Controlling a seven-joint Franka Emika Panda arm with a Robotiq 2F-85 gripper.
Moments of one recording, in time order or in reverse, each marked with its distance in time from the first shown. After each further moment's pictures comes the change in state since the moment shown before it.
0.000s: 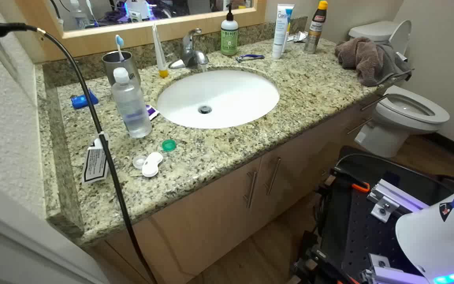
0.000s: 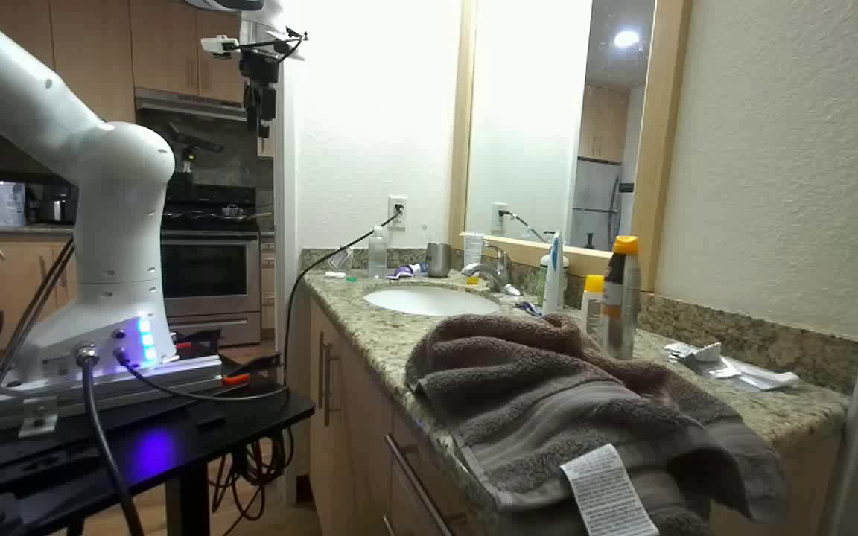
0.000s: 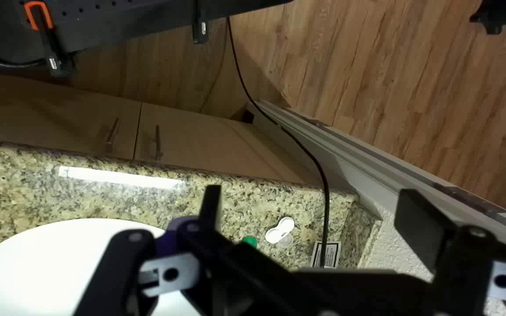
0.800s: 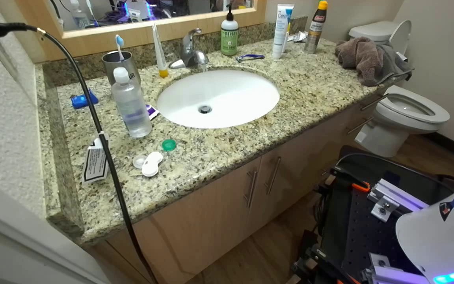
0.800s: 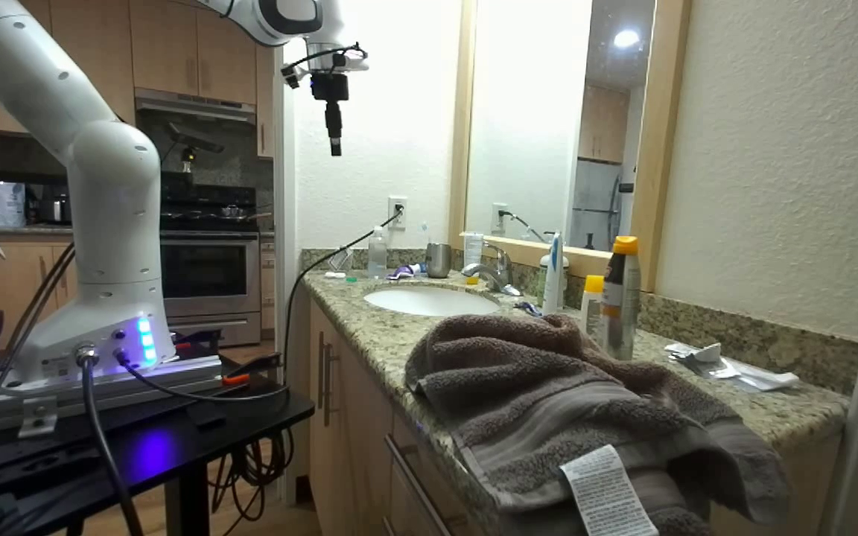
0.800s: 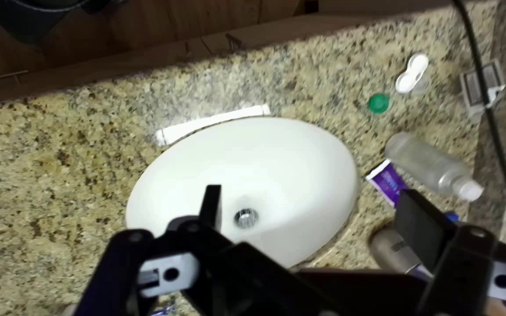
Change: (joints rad) arm -0.238 0.282 -0.047 0.059 -0.152 0.306 0.144
